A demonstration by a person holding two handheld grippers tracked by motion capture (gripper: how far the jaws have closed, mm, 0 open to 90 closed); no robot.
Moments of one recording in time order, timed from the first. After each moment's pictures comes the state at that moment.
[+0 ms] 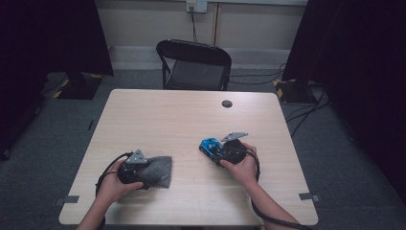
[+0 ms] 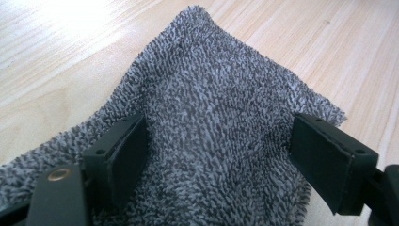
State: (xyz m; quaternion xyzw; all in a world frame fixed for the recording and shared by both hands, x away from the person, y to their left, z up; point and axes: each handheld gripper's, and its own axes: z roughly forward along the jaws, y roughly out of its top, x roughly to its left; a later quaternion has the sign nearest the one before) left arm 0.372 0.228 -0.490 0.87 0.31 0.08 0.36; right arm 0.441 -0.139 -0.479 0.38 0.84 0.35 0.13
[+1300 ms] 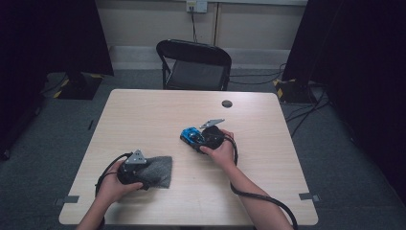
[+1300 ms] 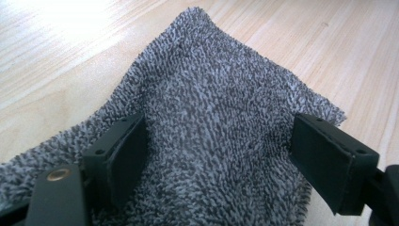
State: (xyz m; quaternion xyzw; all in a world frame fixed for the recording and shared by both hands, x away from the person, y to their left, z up) left arm 0.371 0.229 -0.492 0.87 0.31 0.08 0.37; right arm 0.497 -0.074 -0.490 0.35 0.85 0.37 0.12
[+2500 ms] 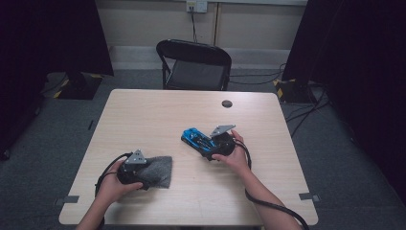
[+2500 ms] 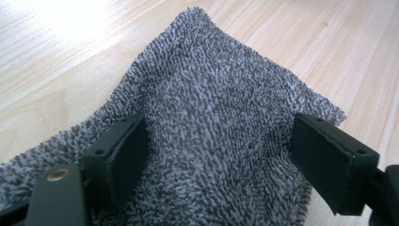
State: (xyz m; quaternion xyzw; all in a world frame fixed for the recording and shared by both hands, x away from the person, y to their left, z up) left arm 0.372 0.229 -0.492 0.87 0.31 0.08 0.37; right arm 0.481 -0.113 -0.497 0.28 0.87 0.38 0.11
